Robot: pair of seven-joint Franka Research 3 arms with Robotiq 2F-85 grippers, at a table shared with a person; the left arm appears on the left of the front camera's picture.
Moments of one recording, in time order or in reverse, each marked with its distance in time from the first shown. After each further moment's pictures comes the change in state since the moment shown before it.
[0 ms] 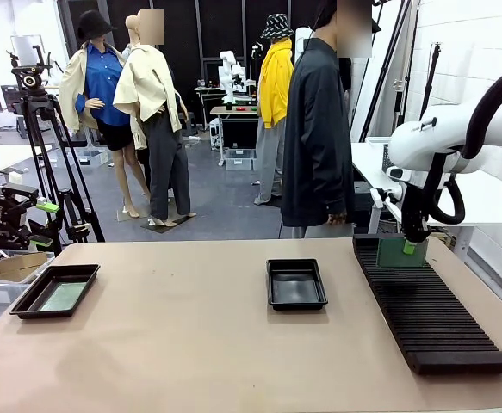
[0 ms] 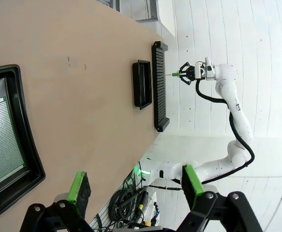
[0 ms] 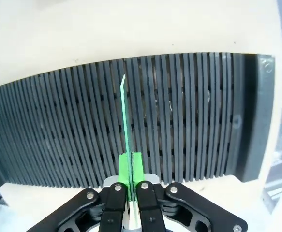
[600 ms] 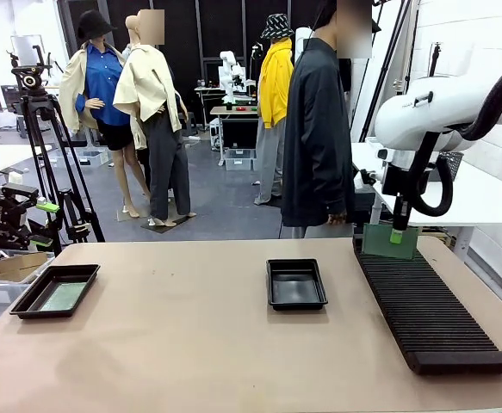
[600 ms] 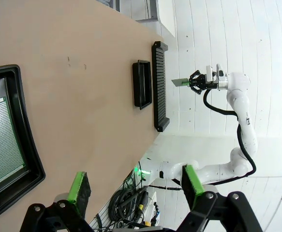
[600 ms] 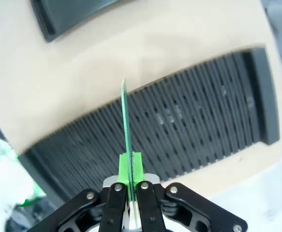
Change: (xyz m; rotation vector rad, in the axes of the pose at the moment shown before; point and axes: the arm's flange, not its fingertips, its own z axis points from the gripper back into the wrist) left arm 0.000 0.000 0.000 0.000 0.000 0.000; right arm 0.065 0.054 0.045 0.009 0.022 -0.392
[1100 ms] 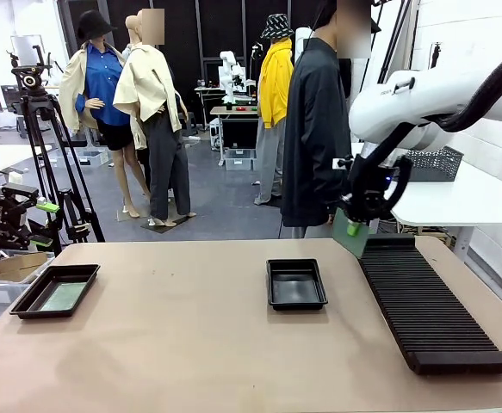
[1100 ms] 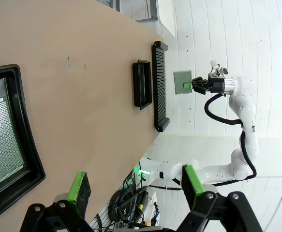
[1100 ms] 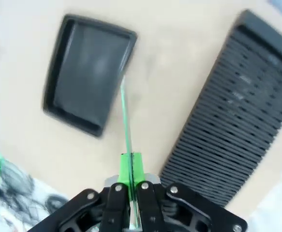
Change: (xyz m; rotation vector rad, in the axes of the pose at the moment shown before) left arm 0.000 0.000 0.000 0.000 0.000 0.000; right arm 0.062 0.041 0.014 0.054 -0.183 -0.754
